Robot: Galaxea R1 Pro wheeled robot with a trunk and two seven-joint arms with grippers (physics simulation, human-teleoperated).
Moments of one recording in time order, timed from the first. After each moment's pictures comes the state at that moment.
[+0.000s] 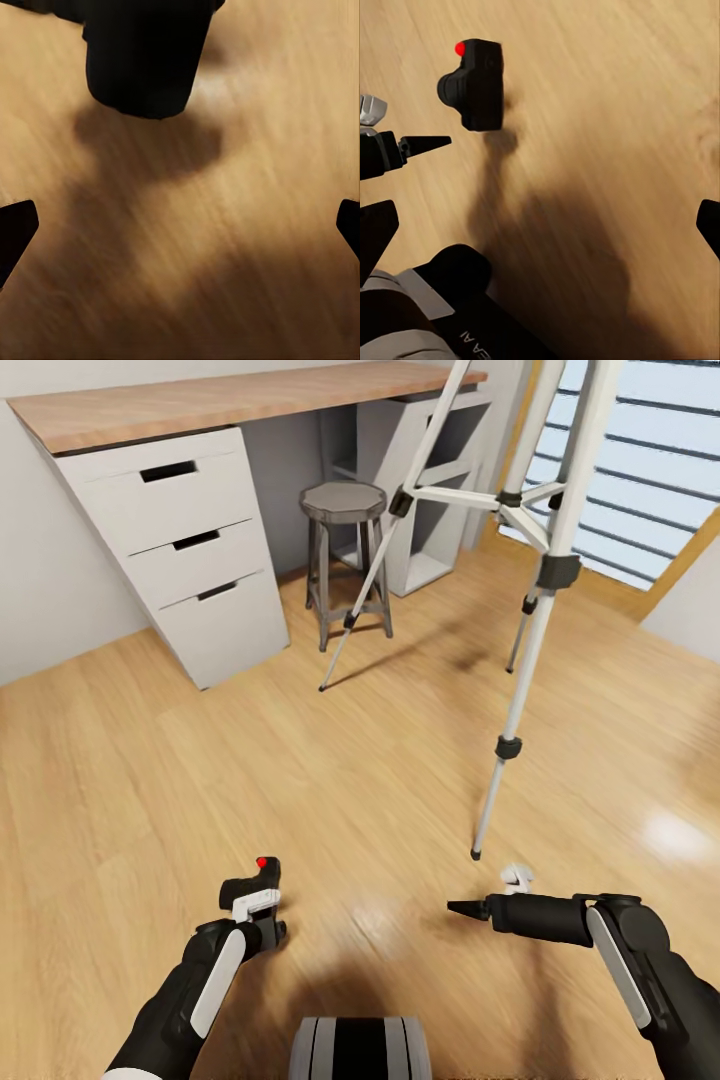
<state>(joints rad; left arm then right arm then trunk) -0.41 -0.06 -0.04 -1.08 0.39 0.73 0.33 -0.38 -0.25 -0.07 -1.36 -0.21 1.02 0.88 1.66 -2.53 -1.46</state>
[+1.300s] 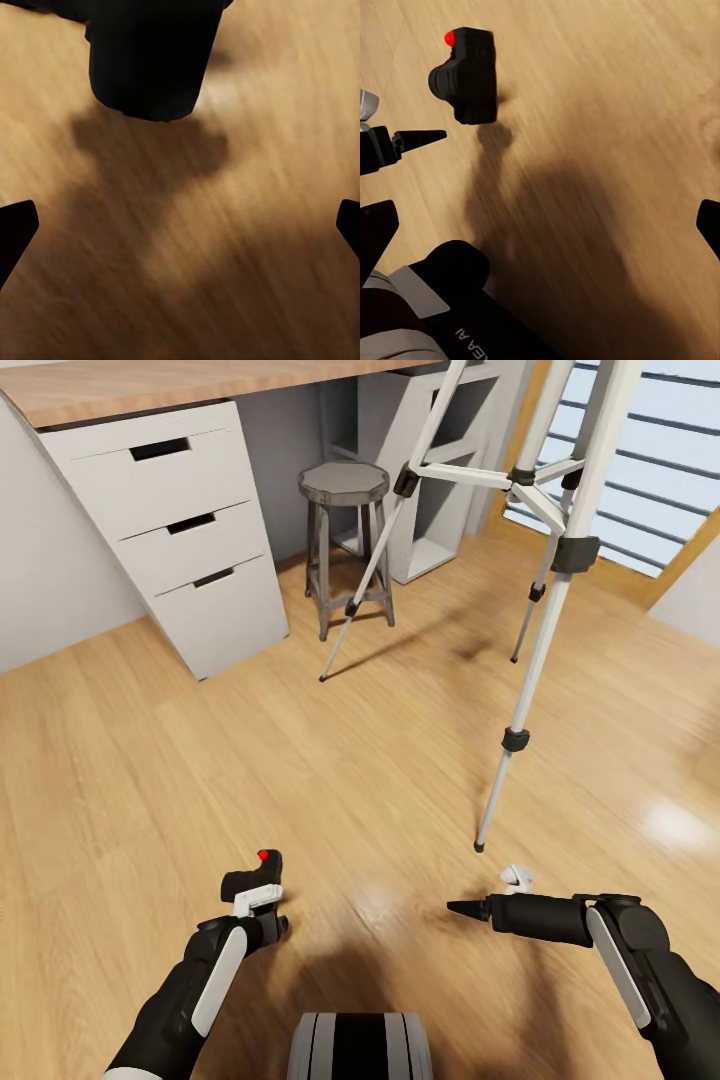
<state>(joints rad) -0.41 -0.07 -0.05 -1.10 0.39 0.72 0.34 -0.38 -0.24 -0.07 -1.36 -0.21 1.02 0.88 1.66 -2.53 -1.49</state>
